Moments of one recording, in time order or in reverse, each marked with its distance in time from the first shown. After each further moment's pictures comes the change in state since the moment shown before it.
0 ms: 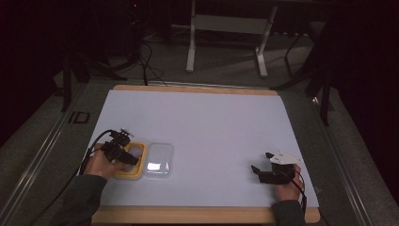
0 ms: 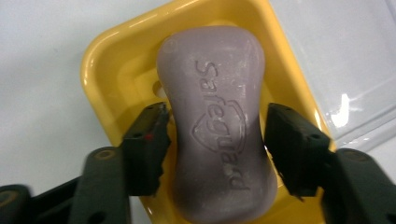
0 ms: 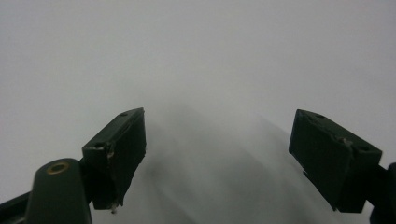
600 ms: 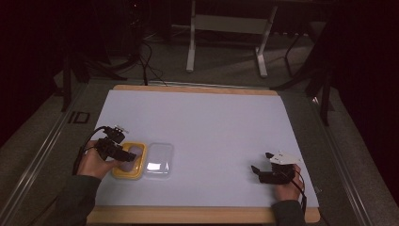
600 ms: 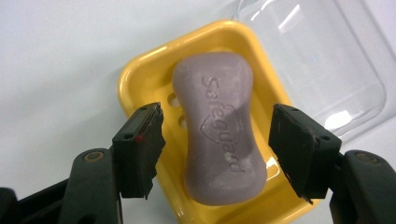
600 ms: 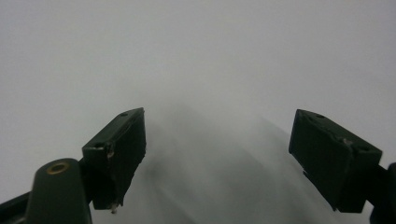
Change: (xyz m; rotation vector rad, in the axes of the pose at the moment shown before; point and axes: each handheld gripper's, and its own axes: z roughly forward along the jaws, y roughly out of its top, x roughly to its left) left arm -0.001 -0.003 -0.027 -0.093 0.019 0.027; right arm 0.000 0.000 0.000 0.001 -0.001 -0.002
